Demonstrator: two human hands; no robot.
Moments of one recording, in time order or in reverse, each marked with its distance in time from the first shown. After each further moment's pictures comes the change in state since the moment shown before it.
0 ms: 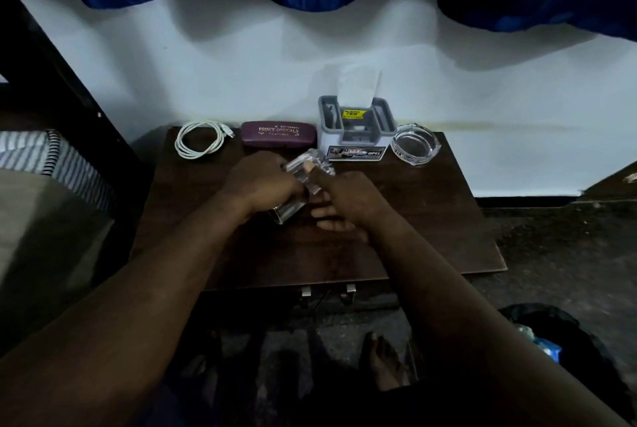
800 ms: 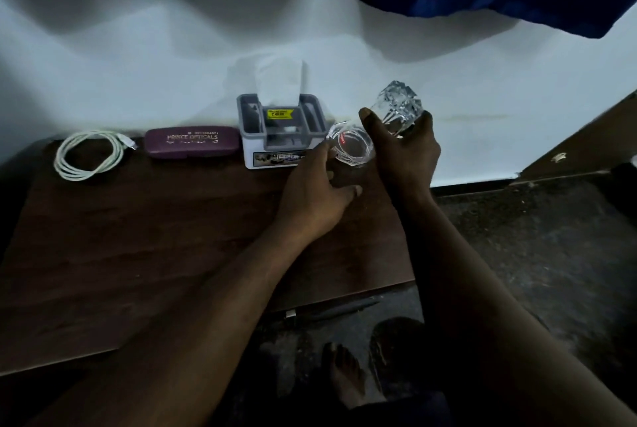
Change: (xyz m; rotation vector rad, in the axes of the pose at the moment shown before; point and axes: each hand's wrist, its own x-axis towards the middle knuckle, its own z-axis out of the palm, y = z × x) left_hand 0.019 0.123 0.127 -0.484 0.073 0.334; right_hand 0.044 0.000 -0.162 -0.117 0.958 -0.447
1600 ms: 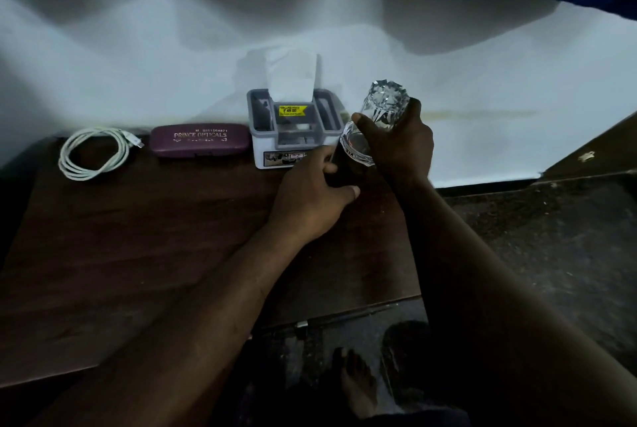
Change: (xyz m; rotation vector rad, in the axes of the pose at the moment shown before) left_hand 0.011 -0.025 -0.015 0.054 -0.003 -0.098; right_hand 0.030 0.020 0.049 -0.278 -0.088 -0.190
